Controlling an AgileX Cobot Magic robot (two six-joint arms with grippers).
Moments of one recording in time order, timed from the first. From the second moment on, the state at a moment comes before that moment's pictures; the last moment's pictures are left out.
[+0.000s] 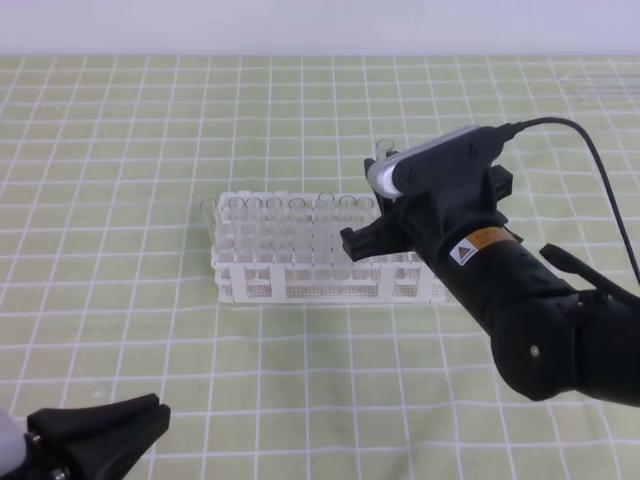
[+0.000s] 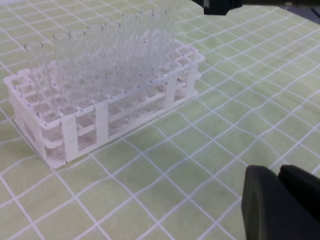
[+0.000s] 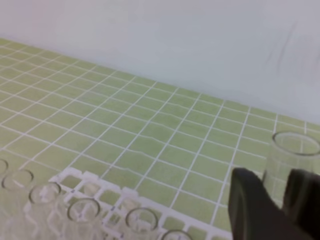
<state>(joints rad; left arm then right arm) -1.08 0.50 -0.30 0.72 0.31 -0.80 0.76 1.64 -0.84 0.48 -0.65 -0.40</state>
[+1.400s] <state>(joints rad) -1.08 0.50 -0.30 0.72 0.32 -0.80 0.76 1.67 -0.84 0.52 -0.65 -0.37</state>
